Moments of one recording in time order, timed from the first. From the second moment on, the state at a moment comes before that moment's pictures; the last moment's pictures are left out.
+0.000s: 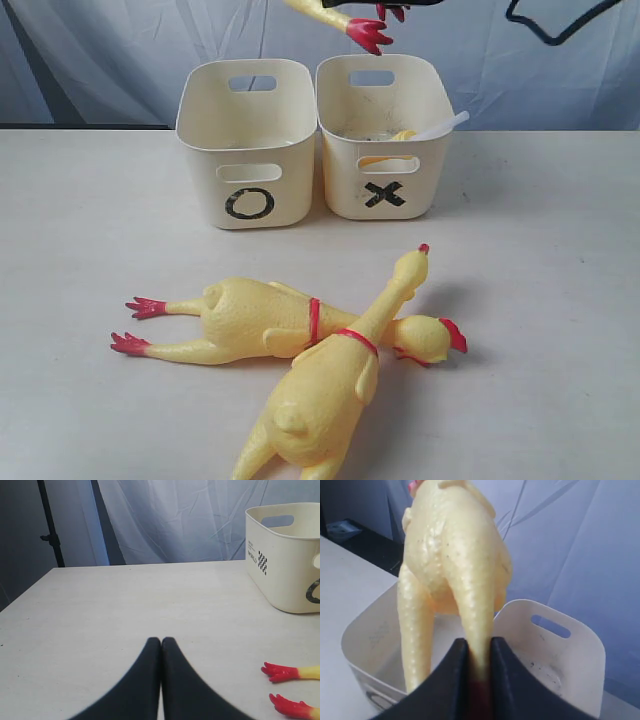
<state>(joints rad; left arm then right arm) 0.04 0.01 0.00 0.16 0.26 -0.09 0.52 1.64 -1.46 -0.16 0.30 0.02</state>
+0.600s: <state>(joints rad) 0.04 0.01 0.00 0.16 0.26 -0.09 0.39 1.87 -1.46 -0.18 0.07 0.13</state>
